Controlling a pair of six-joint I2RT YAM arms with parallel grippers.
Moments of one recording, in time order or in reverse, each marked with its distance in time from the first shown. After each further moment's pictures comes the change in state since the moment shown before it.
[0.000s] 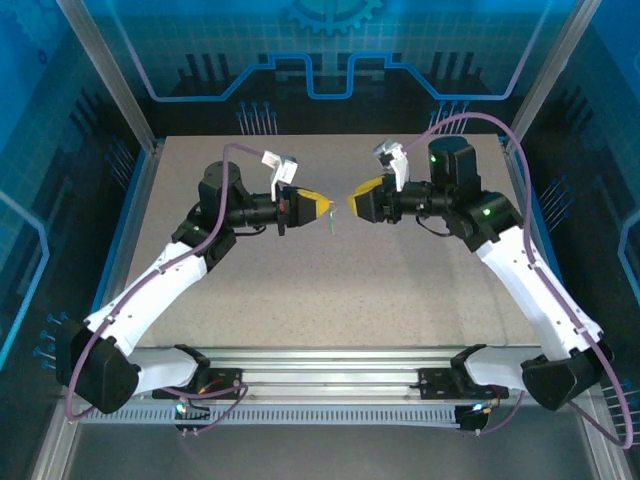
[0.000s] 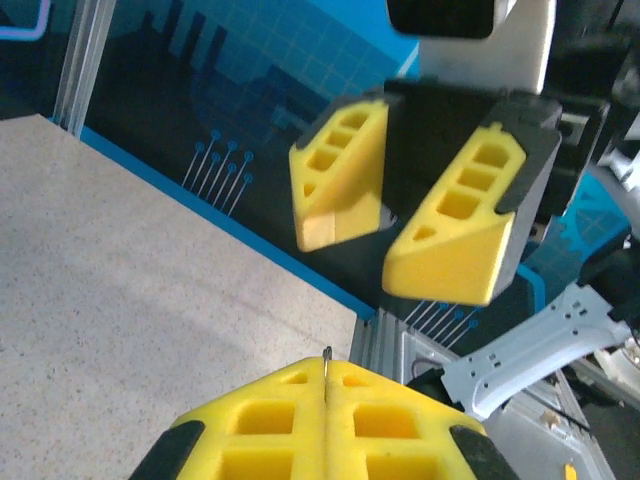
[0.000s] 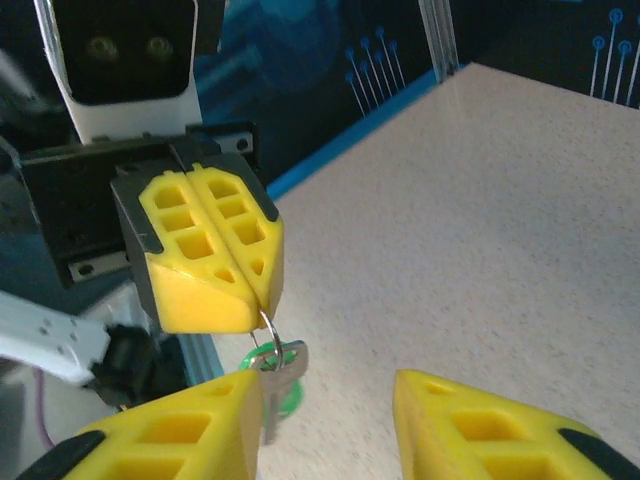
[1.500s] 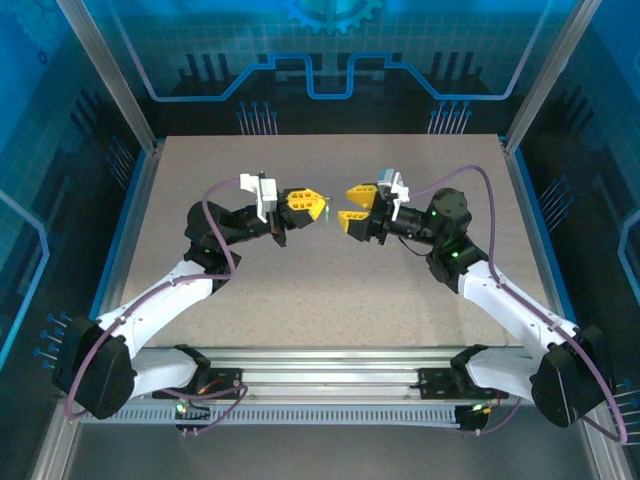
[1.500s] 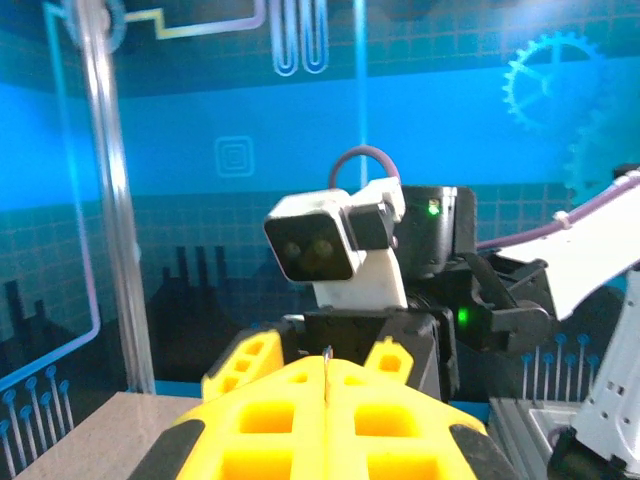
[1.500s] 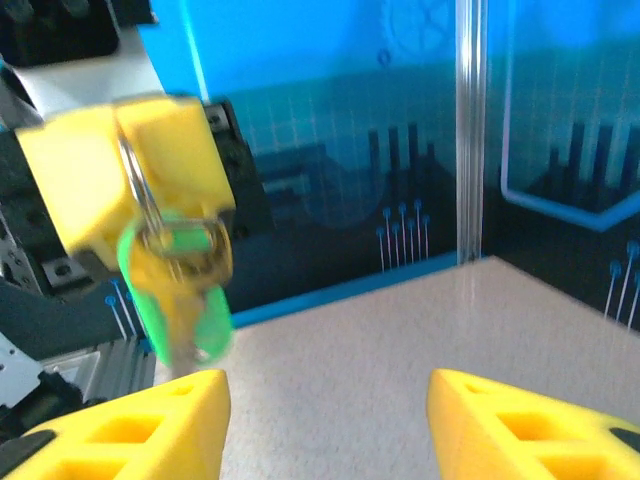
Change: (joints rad) left arm -0.032 -0.021 -0.263 0.766 -0.051 0.182; right arm 0.014 -0.083 -0.583 1.049 -0.067 0.039
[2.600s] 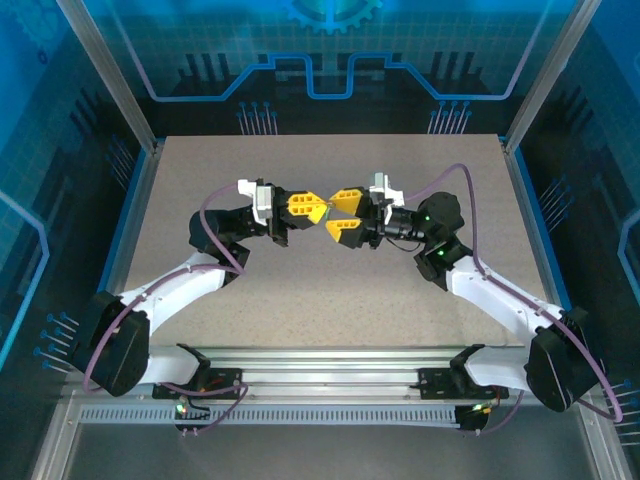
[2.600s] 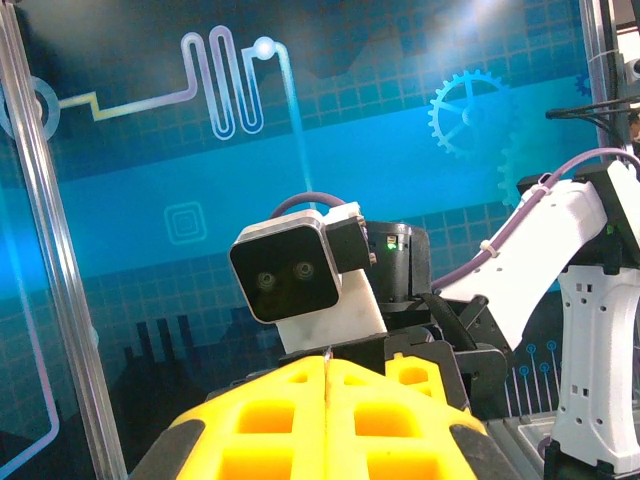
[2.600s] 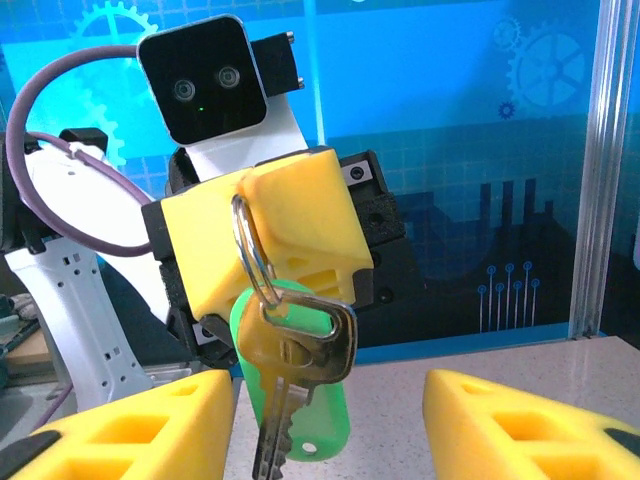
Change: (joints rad) left arm 0.005 0.122 -0.008 0.383 0.084 -0.095; right arm 0.066 0.082 0.006 0.245 -0.145 0.122
